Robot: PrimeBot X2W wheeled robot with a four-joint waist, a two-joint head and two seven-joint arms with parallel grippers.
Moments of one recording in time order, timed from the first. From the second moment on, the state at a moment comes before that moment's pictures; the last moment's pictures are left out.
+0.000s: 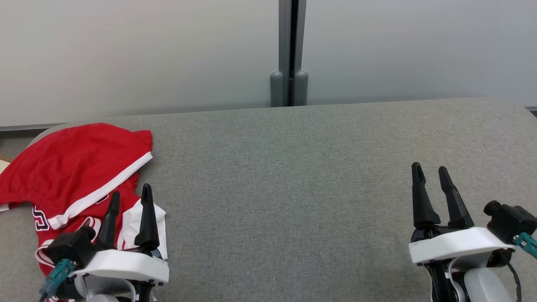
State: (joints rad) left arm -0.05 0.05 -0.02 0.15 -0.45 0.01 -0.16; right arm -0.15 -0.04 0.09 0.22 0.51 0.13 -0.16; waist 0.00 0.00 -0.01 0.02
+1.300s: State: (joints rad) left arm -0.05 0.05 -0.06 0.19 -0.14 0.03 -0.25; right arm -0.21 -0.05 0.16 0.32 0.21 0.13 -0.24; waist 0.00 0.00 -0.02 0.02
